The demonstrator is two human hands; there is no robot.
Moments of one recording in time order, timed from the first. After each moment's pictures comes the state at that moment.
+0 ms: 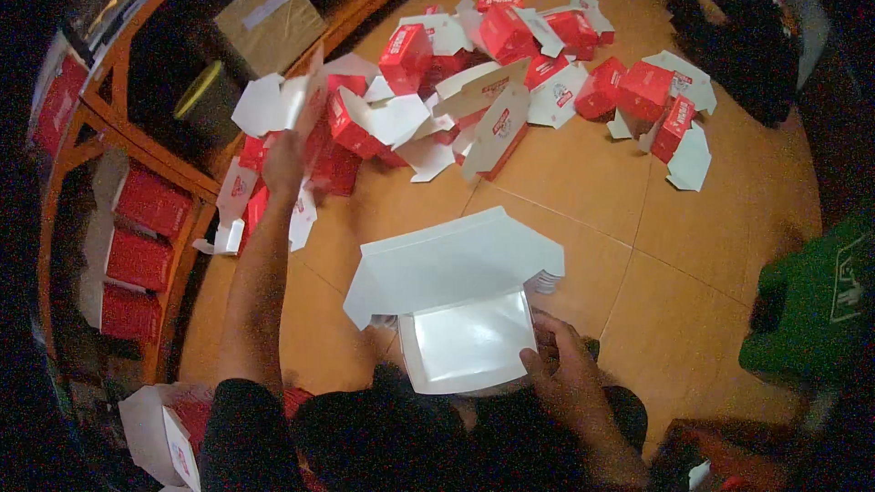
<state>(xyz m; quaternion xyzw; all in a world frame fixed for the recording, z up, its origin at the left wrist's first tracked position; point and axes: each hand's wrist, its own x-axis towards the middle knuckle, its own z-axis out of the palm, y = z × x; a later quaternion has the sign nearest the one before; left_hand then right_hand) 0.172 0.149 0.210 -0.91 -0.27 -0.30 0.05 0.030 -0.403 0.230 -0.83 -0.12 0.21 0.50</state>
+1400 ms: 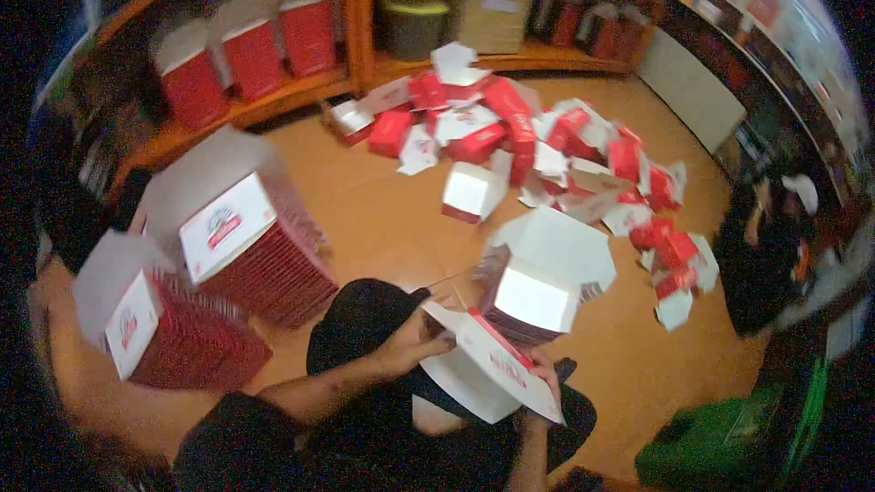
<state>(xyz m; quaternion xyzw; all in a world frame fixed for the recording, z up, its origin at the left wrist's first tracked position) -0.254 -0.187 0.257 -0.56 -0.09 -0.17 -0.80 -0.107 -0.424 0.184 -0.50 -0.30 0.18 0.79</state>
